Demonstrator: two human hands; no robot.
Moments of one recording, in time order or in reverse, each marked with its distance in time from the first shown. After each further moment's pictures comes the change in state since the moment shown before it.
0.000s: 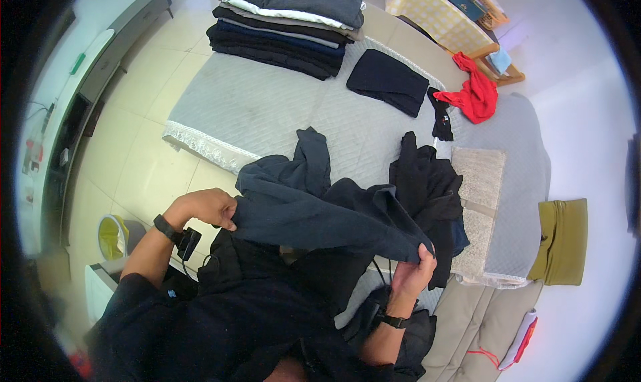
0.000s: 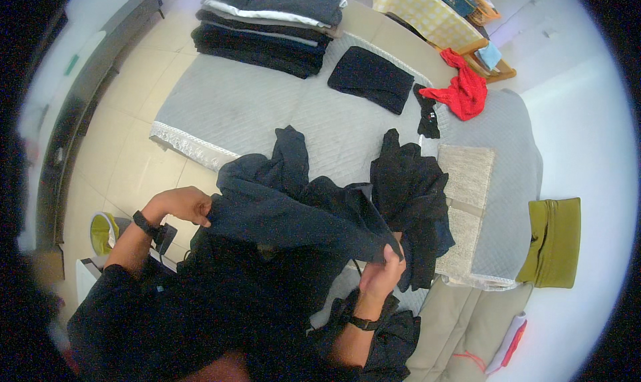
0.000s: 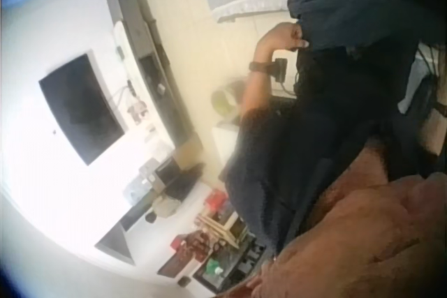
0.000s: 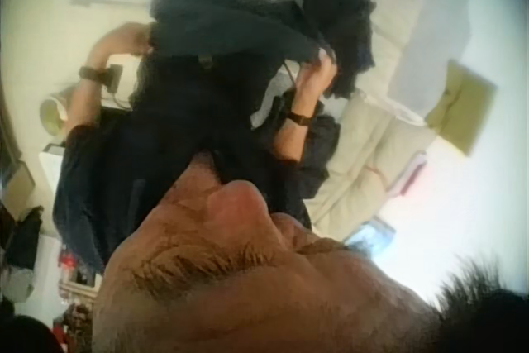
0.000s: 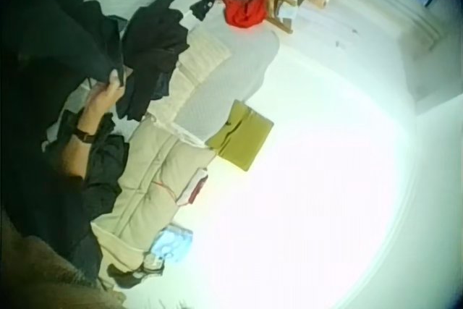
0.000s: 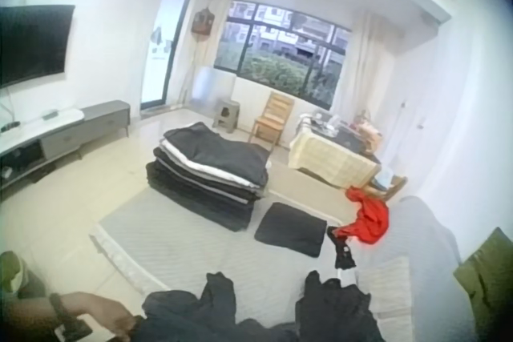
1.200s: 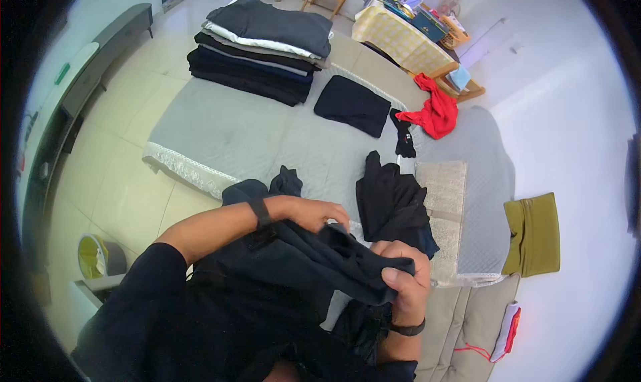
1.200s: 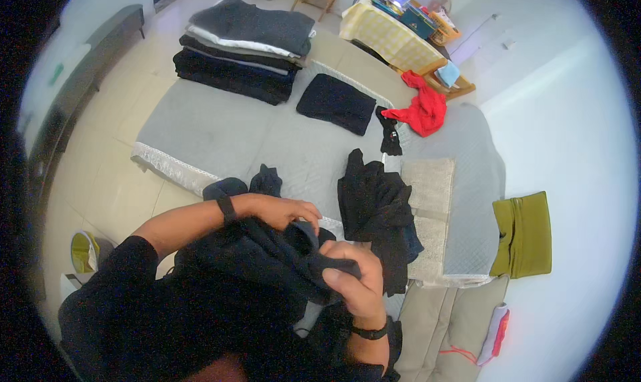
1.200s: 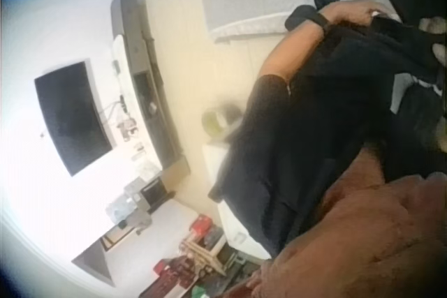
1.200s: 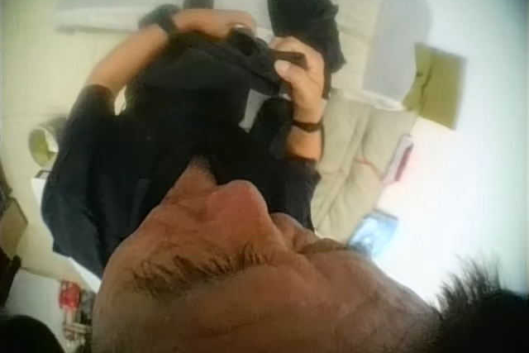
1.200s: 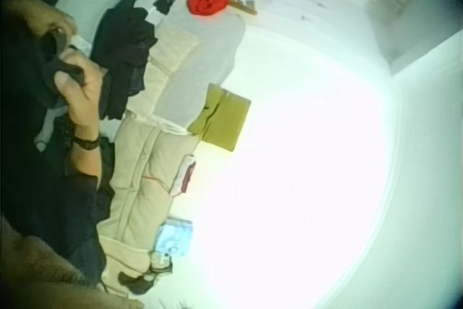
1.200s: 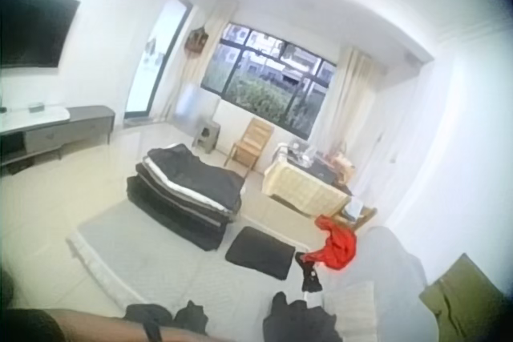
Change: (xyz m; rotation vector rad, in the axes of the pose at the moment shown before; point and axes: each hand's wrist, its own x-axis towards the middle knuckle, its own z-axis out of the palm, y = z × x) left_hand 0.169 0.201 -0.012 -0.156 -0.192 0.858; right_hand -0.041 -0.124 0.102 -0.428 -0.772 0.044
